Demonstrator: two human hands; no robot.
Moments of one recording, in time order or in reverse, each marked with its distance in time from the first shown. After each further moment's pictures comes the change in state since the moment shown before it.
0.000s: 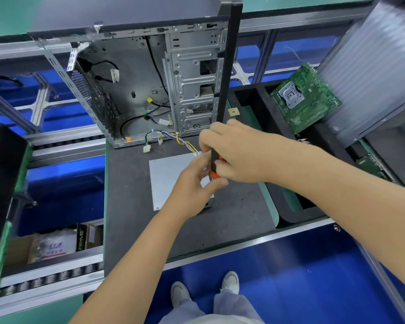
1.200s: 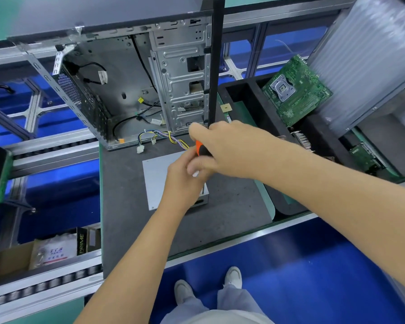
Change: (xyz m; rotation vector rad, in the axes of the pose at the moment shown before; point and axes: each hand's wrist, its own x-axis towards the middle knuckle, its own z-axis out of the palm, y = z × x) left_hand 0.006 0.005 0.008 0.006 0.155 0.033; right_hand -0.001 0.001 0.006 -0.010 0.032 0.068
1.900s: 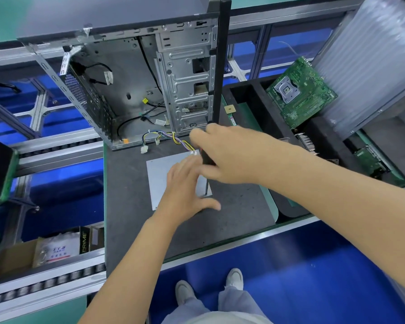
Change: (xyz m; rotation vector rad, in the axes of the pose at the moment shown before) left_hand -0.011 -0.046 -0.019 0.676 -0.220 0.068; right_hand 0.000 -0.008 0.001 -0.006 0.064 -0.053
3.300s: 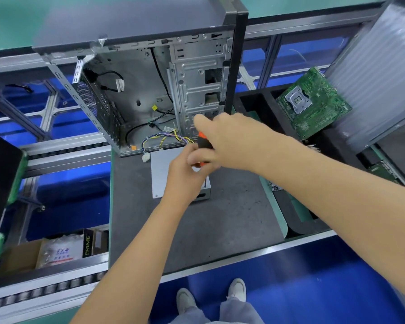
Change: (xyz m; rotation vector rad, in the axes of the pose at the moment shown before) left_hand 0.047 0.013 -0.033 -0.550 0.260 -0.113; right_hand 0.052 0.016 -0.008 -0.017 0.035 0.077
